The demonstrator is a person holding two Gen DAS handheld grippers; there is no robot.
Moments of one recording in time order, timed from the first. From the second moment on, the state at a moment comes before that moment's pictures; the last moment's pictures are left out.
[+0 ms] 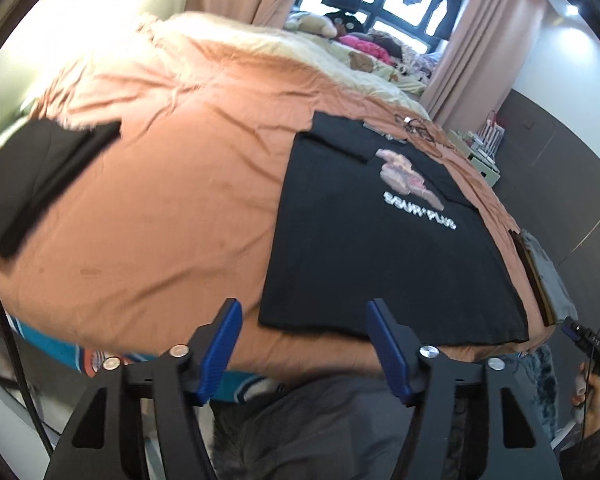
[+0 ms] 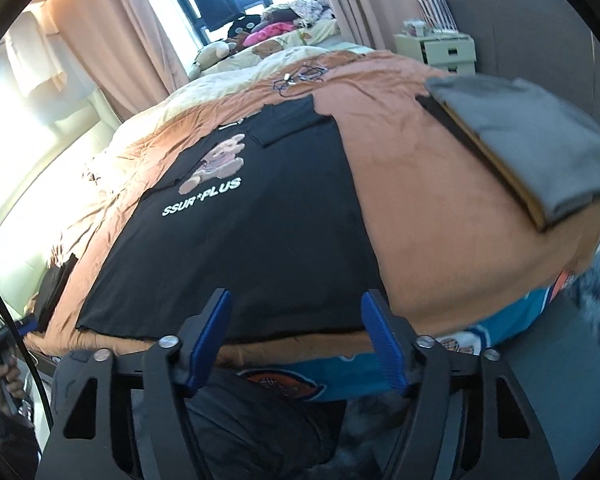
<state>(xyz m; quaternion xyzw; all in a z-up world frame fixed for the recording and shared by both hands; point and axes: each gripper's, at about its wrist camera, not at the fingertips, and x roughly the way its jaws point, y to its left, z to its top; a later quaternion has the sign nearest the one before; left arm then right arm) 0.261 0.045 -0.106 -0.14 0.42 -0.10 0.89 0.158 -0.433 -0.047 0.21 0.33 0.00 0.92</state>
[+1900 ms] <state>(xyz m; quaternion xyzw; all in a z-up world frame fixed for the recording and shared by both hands) 0.316 0.064 -0.219 -0.45 0.43 -0.12 0.77 0.185 -0.458 -0.162 0.51 0.23 0.02 0.83</state>
